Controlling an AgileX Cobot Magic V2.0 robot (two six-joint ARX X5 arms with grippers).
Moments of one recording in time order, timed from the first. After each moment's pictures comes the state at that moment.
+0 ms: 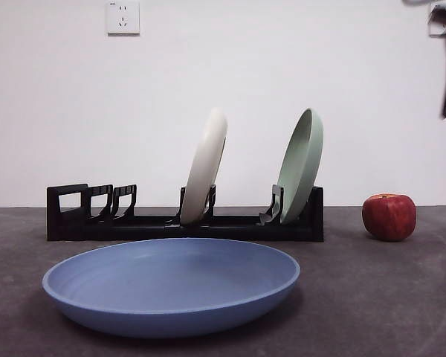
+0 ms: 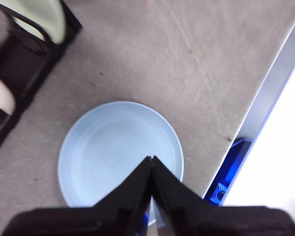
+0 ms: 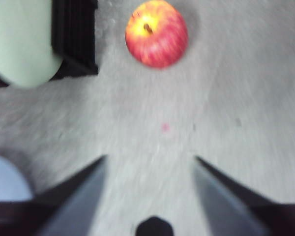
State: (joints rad) left arm -1.16 1.35 1.50 -1.09 -0.25 -0.07; right arm -0.02 1.31 1.11 -0.79 -0.23 0.11
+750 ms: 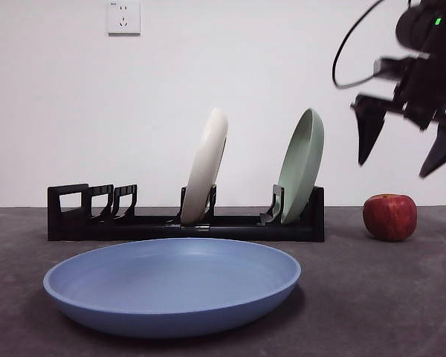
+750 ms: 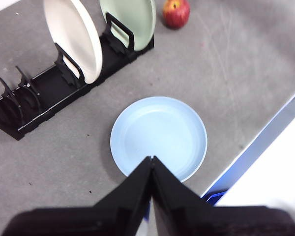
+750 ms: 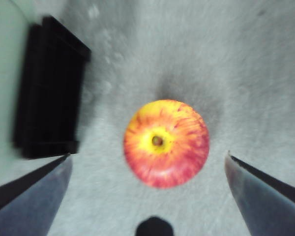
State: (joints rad) left arm -1.16 0.93 1.50 -1.32 -0.39 -0.31; right arm 0.05 1.86 1.52 -0.72 -0.16 0.02
